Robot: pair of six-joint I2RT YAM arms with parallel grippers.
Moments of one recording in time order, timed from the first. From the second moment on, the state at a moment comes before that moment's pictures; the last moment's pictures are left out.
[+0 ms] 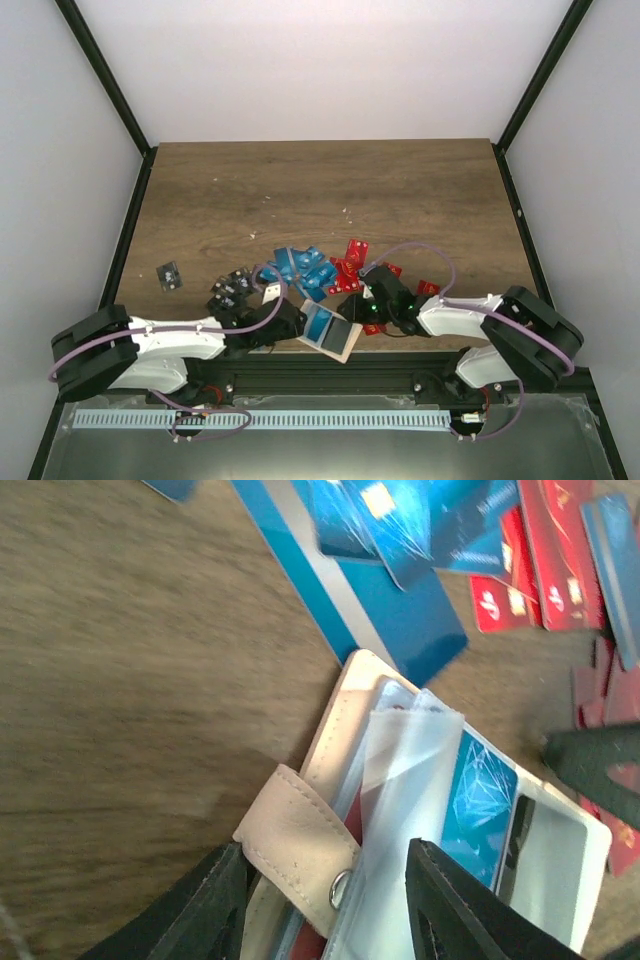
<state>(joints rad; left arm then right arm) -1.10 1.24 0.35 0.00 -0.21 -1.14 0.80 1.36 0.37 0.17 -0.26 0.86</state>
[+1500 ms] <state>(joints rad) -1.25 1.20 0.36 -0.10 -0.26 -0.78 0.71 1.12 0.41 -0.13 -0.30 0.71</state>
